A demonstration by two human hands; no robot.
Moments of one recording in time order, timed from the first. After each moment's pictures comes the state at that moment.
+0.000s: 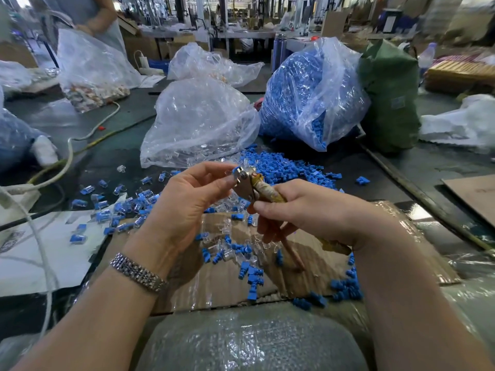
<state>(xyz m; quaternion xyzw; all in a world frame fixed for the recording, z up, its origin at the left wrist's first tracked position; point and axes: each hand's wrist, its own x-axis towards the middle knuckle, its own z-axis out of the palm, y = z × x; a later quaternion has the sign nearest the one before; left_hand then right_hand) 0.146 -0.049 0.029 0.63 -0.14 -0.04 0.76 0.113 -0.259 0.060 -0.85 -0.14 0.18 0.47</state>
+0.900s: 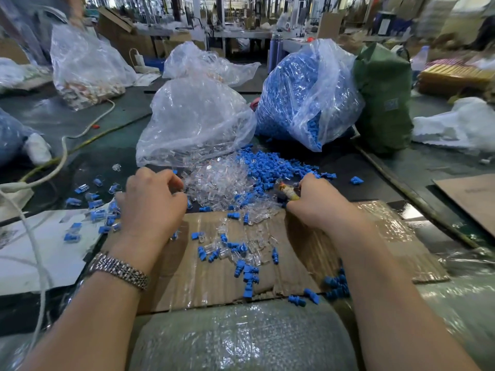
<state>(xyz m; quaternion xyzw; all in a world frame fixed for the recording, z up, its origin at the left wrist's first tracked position) 0.149 -0.021 0.029 0.96 0.05 0.17 0.22 0.137 -0.276 0.038 -0.97 0.13 0.04 0.20</state>
